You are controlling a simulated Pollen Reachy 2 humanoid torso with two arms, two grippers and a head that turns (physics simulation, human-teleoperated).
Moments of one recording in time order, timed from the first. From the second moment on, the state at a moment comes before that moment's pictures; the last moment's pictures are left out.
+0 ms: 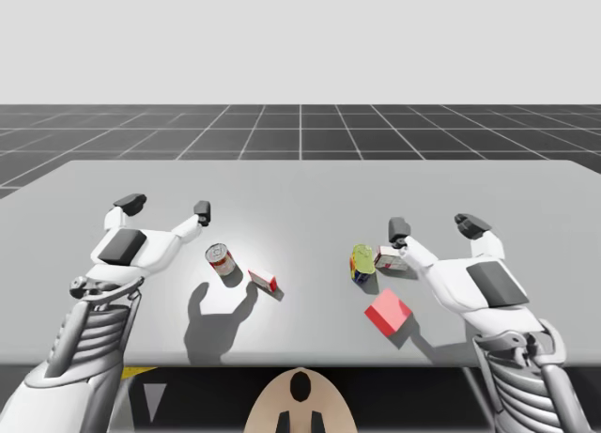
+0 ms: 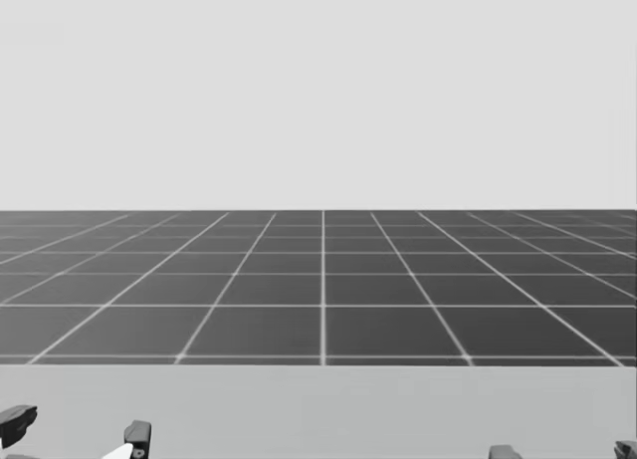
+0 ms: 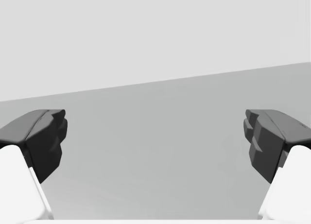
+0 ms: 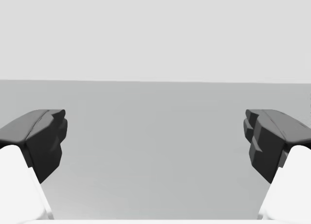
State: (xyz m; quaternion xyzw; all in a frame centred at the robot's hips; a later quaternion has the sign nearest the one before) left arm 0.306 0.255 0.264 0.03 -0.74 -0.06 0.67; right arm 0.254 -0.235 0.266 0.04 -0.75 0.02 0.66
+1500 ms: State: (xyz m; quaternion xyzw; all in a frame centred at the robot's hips) left arm 0.306 0.253 0.266 0.03 -0.74 -0.06 0.67; right arm 0.258 -0.235 0.265 0.03 -0.75 0.03 0.67
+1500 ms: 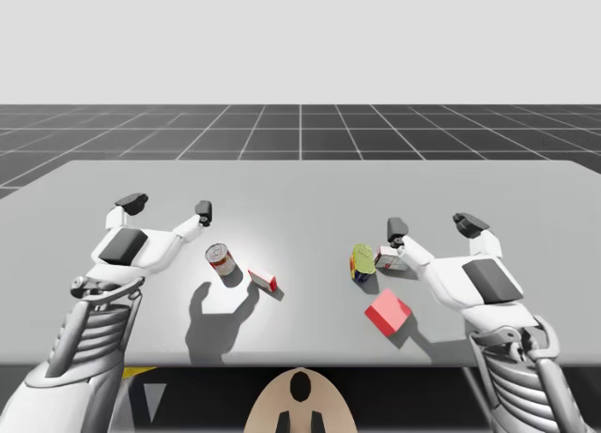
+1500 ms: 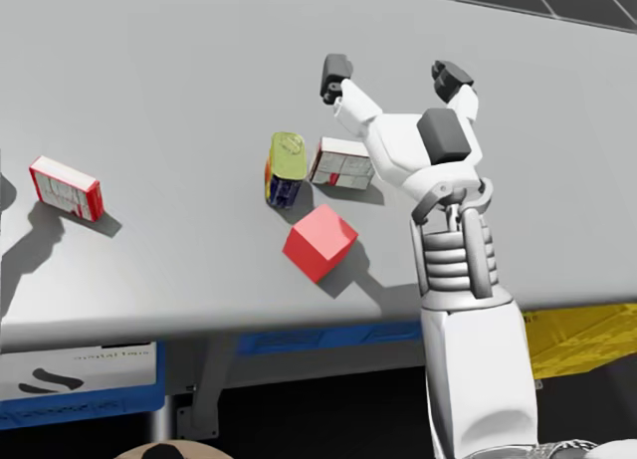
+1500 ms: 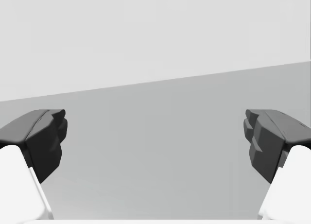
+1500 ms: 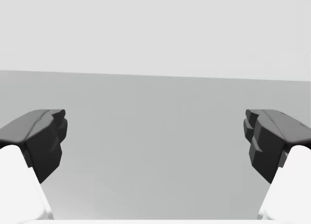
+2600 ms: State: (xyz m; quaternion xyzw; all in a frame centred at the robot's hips) left arm 0.306 0.254 0.265 0.03 -0.74 -0.05 0.67; right arm 0.157 -0.260 0.189 0.20 -0.68 0.20 0.68
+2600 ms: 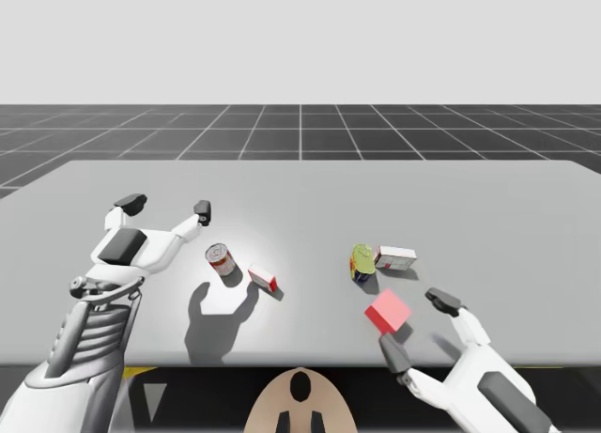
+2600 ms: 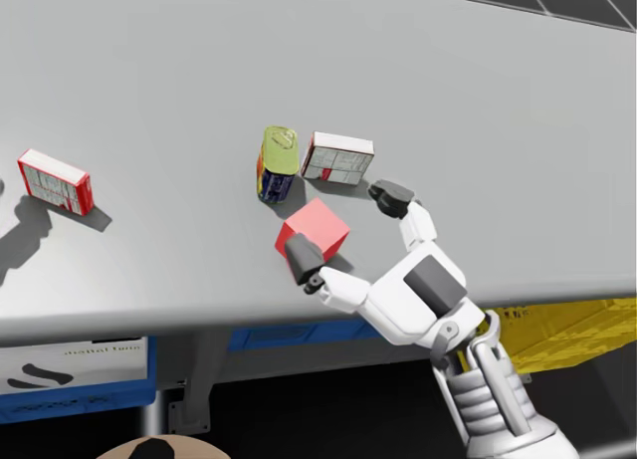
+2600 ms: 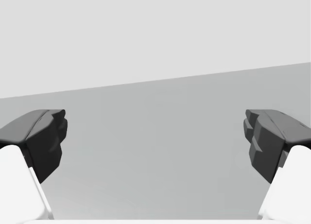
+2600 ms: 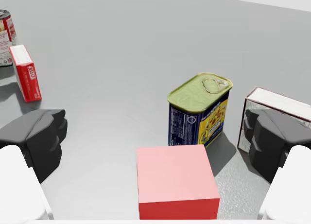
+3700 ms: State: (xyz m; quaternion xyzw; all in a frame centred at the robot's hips) left arm 0.307 0.254 0.265 0.03 -0.74 -0.05 0.67; right arm 0.202 -0.258 0.130 0.17 -0.58 0.24 0.76
